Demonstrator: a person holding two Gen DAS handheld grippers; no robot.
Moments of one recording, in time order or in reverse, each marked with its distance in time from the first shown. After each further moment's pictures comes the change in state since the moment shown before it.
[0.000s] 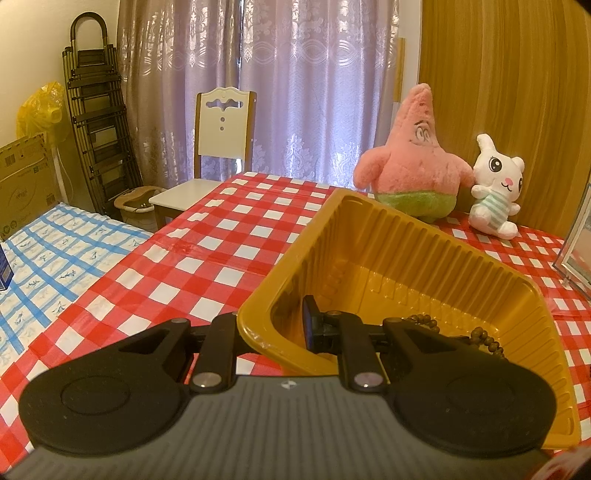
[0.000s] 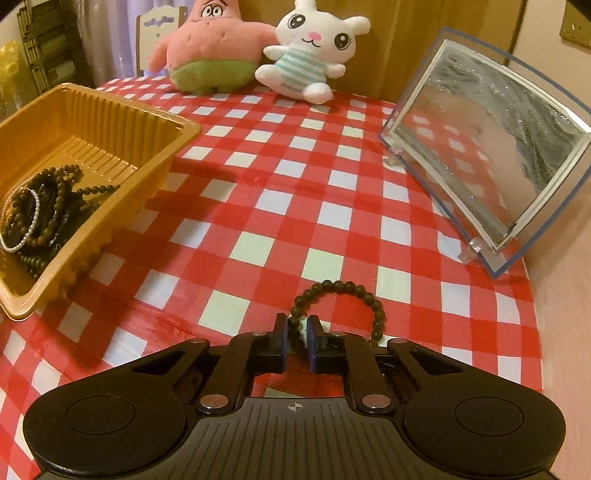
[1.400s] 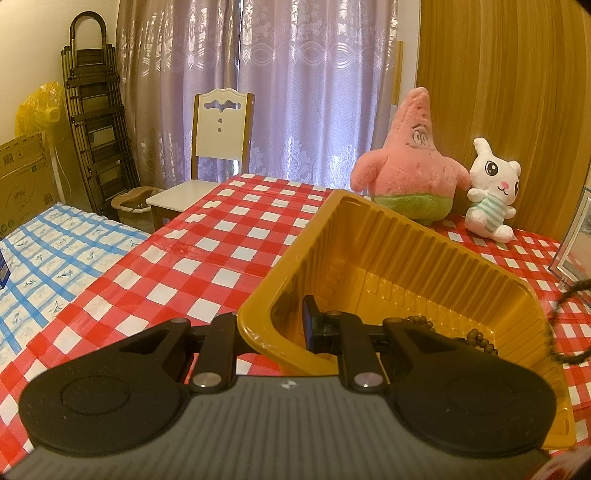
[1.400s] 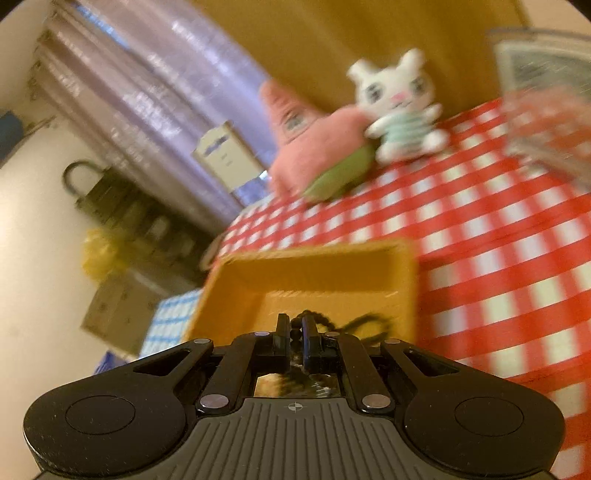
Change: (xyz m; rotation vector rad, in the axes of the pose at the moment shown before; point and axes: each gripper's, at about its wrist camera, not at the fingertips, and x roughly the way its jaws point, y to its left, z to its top) left arm -0.002 0.000 0.002 0.004 -0.003 -0.007; right arm -0.068 0.073 0.083 0.496 -0.150 0.586
